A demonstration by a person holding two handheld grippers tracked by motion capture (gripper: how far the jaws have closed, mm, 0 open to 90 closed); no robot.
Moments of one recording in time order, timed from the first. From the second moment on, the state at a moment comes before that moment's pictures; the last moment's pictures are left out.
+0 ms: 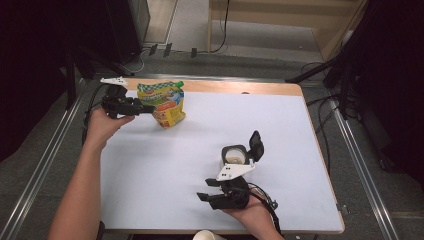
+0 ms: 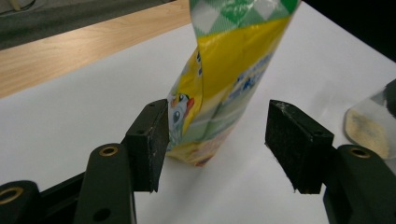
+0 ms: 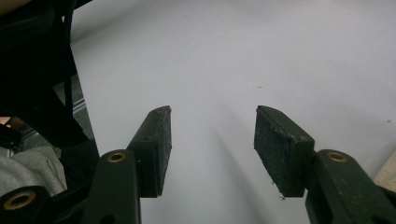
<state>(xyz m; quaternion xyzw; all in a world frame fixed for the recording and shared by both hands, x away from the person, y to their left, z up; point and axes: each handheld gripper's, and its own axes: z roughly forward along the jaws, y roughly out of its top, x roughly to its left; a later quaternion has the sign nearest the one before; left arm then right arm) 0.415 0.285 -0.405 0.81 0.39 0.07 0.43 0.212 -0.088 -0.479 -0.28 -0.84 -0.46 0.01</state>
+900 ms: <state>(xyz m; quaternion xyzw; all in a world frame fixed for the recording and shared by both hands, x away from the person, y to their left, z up) 0.426 0.254 -0.412 0.81 0.39 0.09 0.43 0.229 -0.033 -0.479 -0.27 -0.84 -0.47 0.00</state>
